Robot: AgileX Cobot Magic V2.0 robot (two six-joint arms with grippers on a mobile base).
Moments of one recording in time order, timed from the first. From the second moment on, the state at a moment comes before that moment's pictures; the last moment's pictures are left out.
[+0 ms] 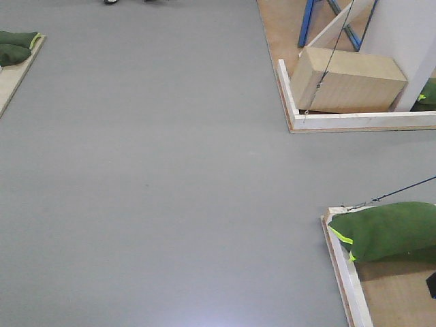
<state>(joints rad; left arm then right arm) 0.03 -0.01 0.03 0.07 0.23 -0.02 -0.07 -0.01 0.03 -0.17 0.17 0.22</state>
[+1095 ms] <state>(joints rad) 0.03 -0.01 0.03 0.07 0.23 -0.02 -0.07 -0.01 0.03 -0.17 0.17 0.22</state>
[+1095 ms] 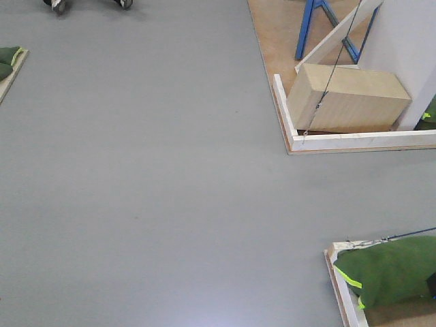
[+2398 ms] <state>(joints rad) 0.03 -0.01 0.03 0.07 0.23 -0.02 -0.07 -0.01 0.03 -0.17 0.17 0.22</state>
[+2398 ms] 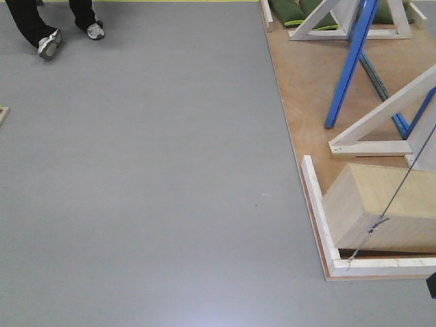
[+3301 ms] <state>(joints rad) 0.03 -0.01 0.03 0.07 0.23 -0.02 -0.07 -0.01 0.03 -0.17 0.17 0.22</state>
